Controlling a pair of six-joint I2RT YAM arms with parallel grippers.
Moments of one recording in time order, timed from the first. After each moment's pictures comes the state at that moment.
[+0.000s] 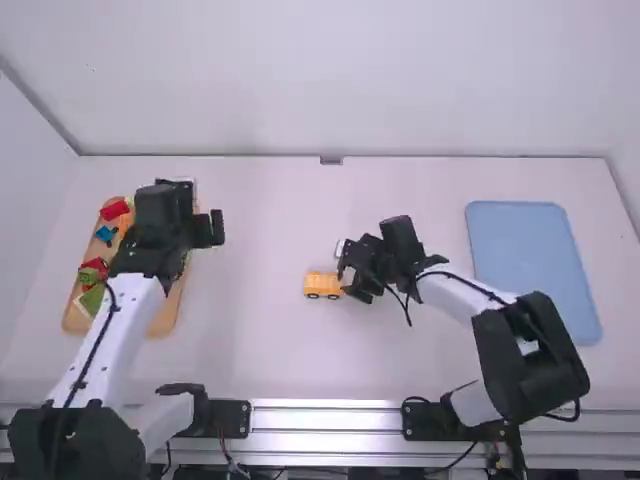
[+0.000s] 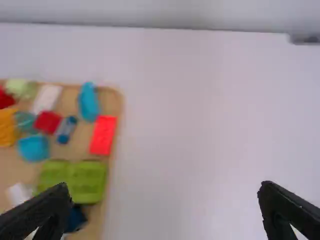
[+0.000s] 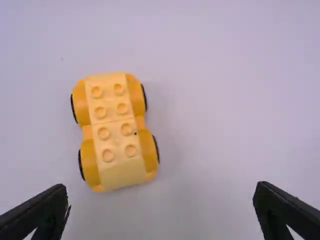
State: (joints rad) left arm 0.09 1.18 0.92 -0.44 -0.07 -0.02; right arm 0.41 1.58 0.74 -0.11 -0.45 -0.84
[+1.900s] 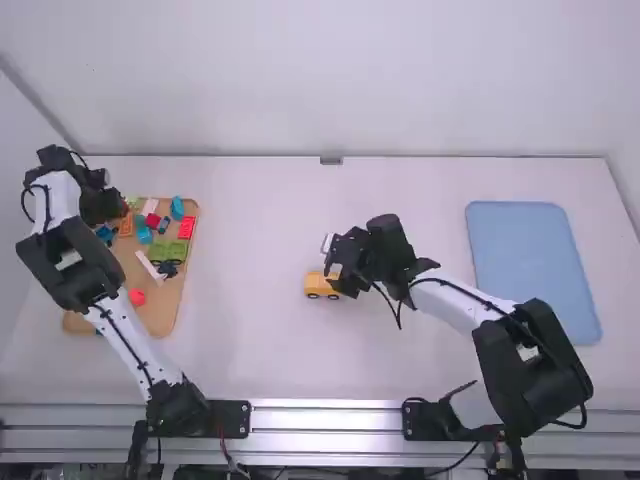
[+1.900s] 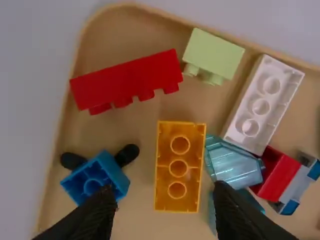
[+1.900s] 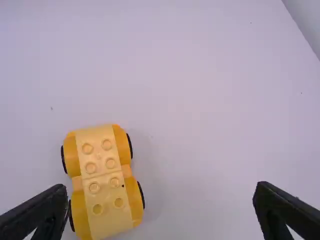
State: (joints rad) left arm 0.64 2.39 2.12 -1.00 0.10 0.30; right arm 0.49 1.55 0.74 0.01 -0.40 -0.74
